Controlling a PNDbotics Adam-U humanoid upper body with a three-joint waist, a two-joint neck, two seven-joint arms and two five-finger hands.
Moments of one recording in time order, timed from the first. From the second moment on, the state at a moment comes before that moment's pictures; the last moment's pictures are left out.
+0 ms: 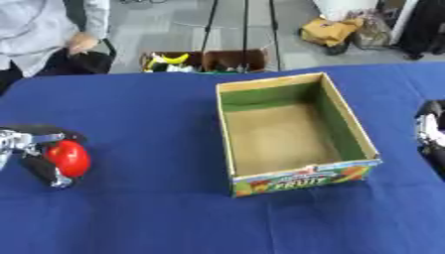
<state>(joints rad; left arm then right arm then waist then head) -0.80 0.61 -0.05 -1.09 -0.91 -0.09 -0.84 -0.28 -0.27 -0.05 -1.98 0.37 0.21 -0.28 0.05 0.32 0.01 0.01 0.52</state>
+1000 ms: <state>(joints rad) -0.85 0.60 -0.04 -1.19 -0.89 -0.07 -0.76 -0.27 -0.27 -0.05 -1.98 0.37 0.22 -0.29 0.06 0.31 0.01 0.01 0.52</state>
